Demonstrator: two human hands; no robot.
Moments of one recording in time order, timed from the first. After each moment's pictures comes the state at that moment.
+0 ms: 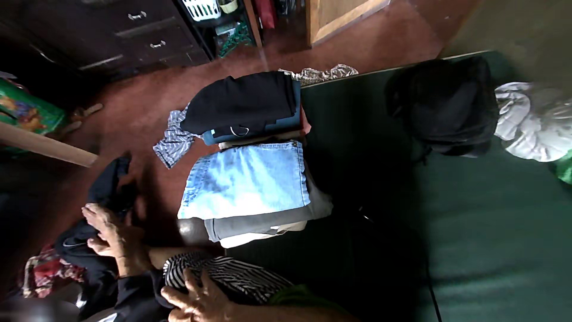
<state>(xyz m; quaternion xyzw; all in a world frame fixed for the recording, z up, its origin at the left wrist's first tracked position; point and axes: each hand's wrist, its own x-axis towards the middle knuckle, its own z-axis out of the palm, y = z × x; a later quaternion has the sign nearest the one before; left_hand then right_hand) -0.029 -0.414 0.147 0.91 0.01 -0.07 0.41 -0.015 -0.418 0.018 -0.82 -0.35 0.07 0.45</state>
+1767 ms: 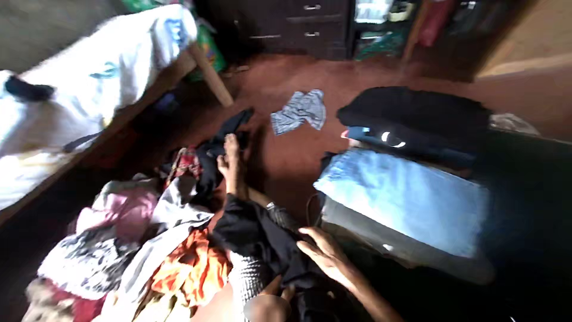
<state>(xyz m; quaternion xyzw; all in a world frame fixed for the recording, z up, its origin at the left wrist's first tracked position) -0.103 -0.335 0.096 0.80 0.27 -0.22 0.49 0.028 -0.487 0.035 -0.78 -0.19 0.22 0.56</state>
